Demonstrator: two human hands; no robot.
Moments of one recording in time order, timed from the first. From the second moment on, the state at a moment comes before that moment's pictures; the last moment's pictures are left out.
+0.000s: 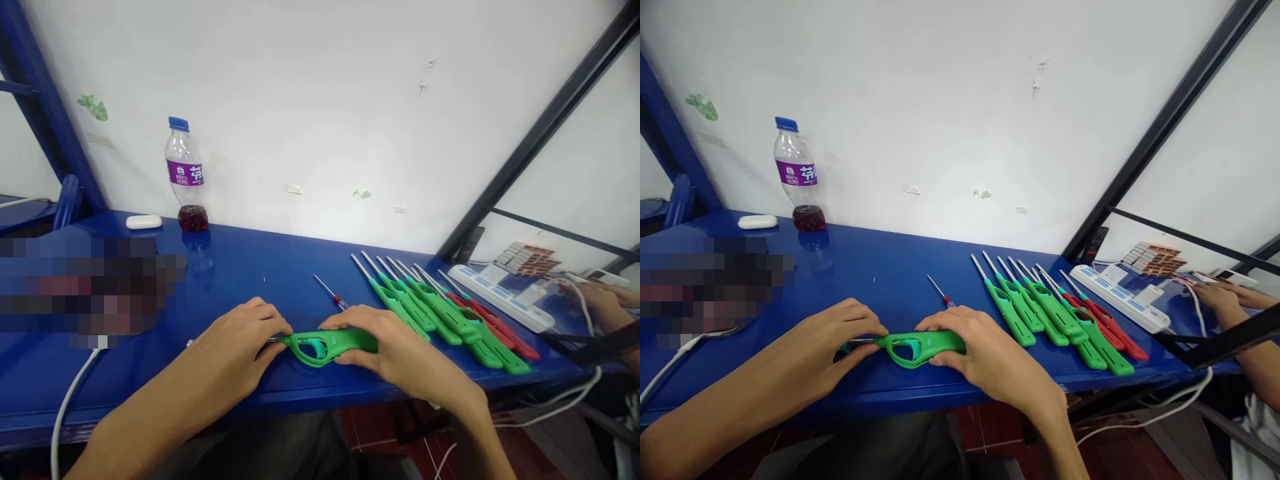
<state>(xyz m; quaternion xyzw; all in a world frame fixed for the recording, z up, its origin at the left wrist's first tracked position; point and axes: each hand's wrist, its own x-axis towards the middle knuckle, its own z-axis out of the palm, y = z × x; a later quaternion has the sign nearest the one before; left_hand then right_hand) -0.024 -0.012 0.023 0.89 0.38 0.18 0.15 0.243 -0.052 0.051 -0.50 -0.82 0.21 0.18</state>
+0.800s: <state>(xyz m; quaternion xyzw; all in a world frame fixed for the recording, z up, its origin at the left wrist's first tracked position) -0.022 -0.008 0.009 0.90 0.39 0.17 0.13 0.246 -0.053 0.053 -0.53 -0.81 0.15 0.18</state>
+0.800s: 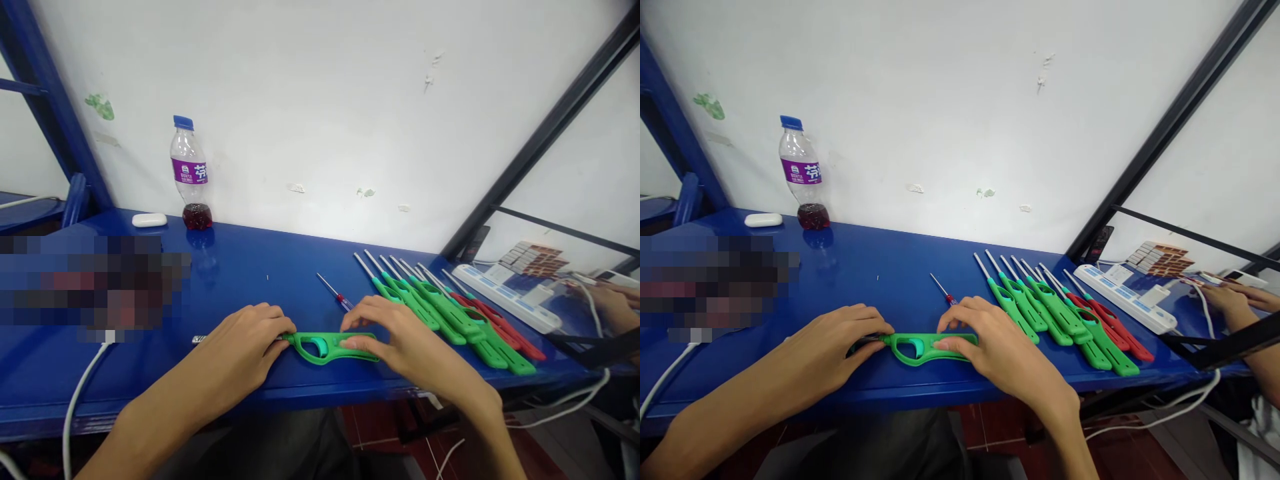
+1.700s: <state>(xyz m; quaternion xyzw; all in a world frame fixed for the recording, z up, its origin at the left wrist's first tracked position) -0.010 -0.012 0.000 0.92 0.37 0.14 -0.03 0.231 -0.048 0.037 -0.60 -0.78 0.17 0.09</state>
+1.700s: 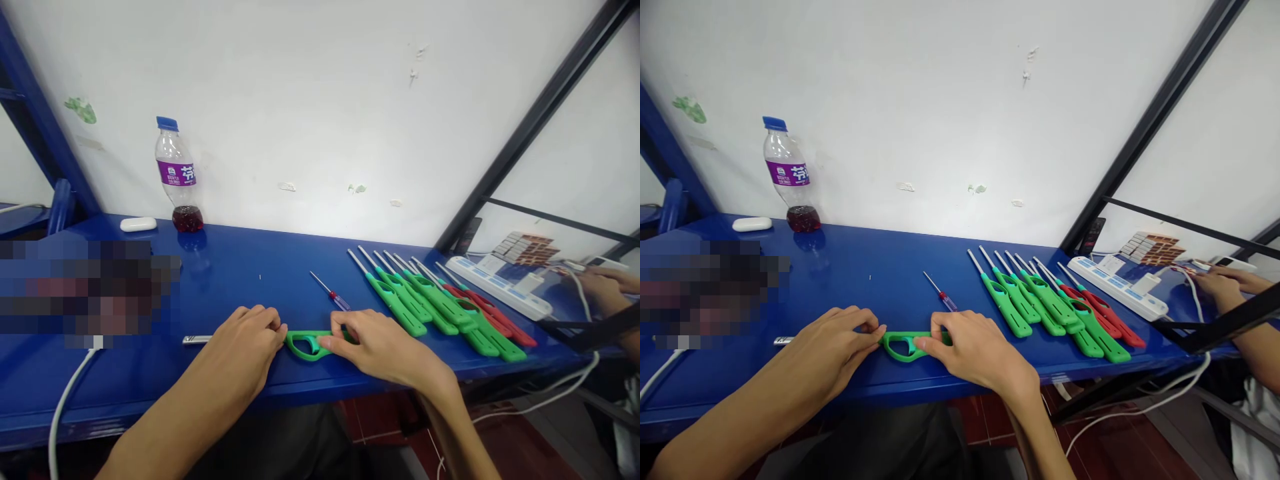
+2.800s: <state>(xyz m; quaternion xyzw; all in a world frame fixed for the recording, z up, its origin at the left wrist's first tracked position) -0.077 0.008 0.031 0.86 0.39 0.29 -0.14 0.220 -0.050 0.044 -0.52 -0.81 0.16 0.20</state>
